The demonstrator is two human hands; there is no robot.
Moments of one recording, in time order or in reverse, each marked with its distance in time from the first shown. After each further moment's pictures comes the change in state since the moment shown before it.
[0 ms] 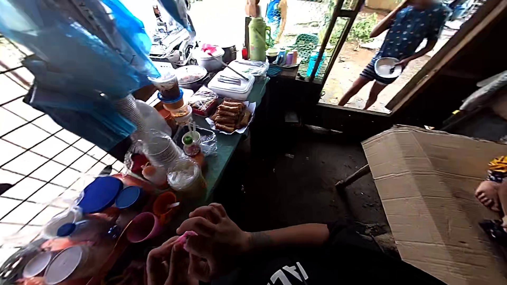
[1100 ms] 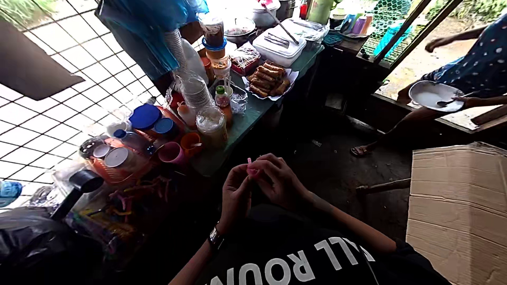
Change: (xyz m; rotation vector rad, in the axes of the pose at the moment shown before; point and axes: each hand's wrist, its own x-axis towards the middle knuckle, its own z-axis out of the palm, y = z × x) left_hand -0.048 -0.041 0.085 -0.378 -0.106 -0.302; right_hand -0.063 0.040 -0.096 0.201 -0.105 0.236
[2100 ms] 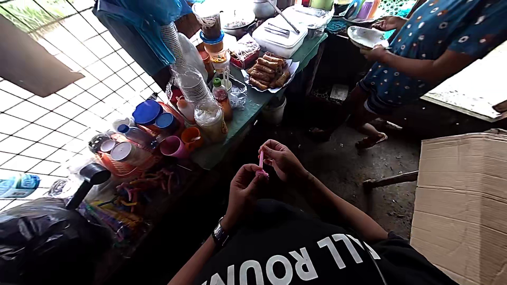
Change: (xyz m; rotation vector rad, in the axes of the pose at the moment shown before) left_hand -0.018 -0.016 0.012 0.139 -0.149 -0.047; right_hand 0.003 0.031 -0.004 0.944 0.122 0.938
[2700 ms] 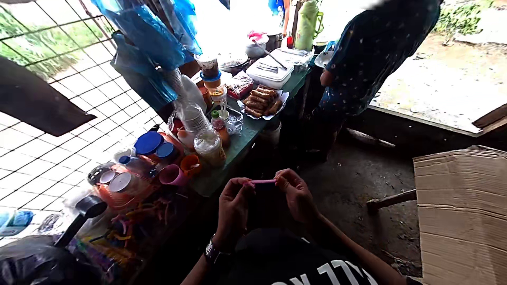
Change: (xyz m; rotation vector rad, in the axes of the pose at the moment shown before) left_hand 0.029 0.021 0.003 0.053 0.121 0.061; right_hand -0.038 0.010 -0.021 -0.025 0.071 -0.493
